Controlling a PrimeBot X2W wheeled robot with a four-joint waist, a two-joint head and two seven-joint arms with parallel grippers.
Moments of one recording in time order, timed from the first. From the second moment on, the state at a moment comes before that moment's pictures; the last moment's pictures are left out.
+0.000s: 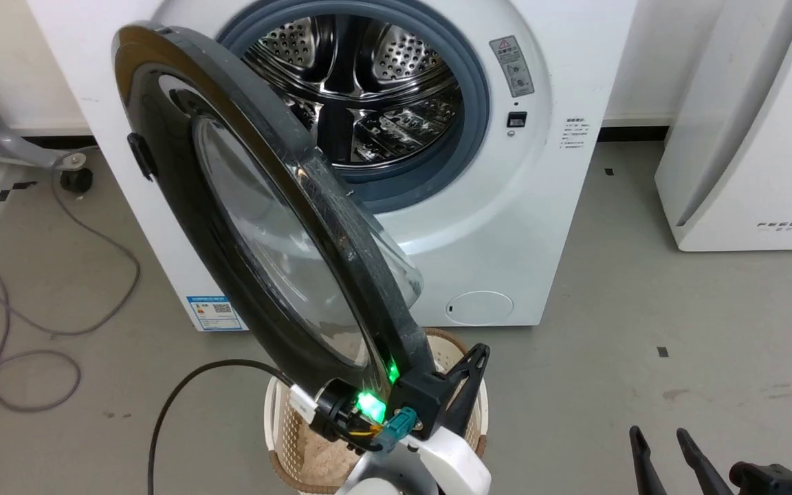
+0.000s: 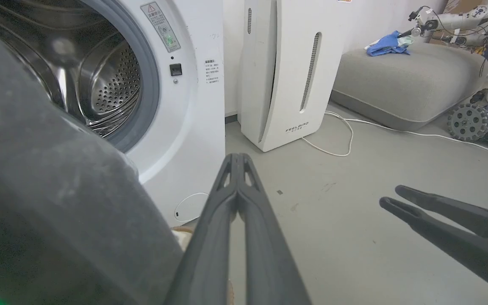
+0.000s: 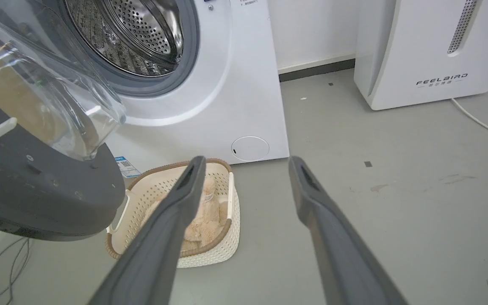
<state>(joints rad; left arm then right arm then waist) -0.30 0.04 -0.70 0.27 -0.29 0.15 -0.09 0.13 -0.05 -0.03 0.19 0.27 0.13 -0.13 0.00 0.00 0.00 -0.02</state>
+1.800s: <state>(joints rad) 0.04 0.34 -0.50 -0.18 -0.32 0.40 -0.09 0.13 -0.05 -0.03 0.25 0.29 0.13 -0.13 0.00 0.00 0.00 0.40</state>
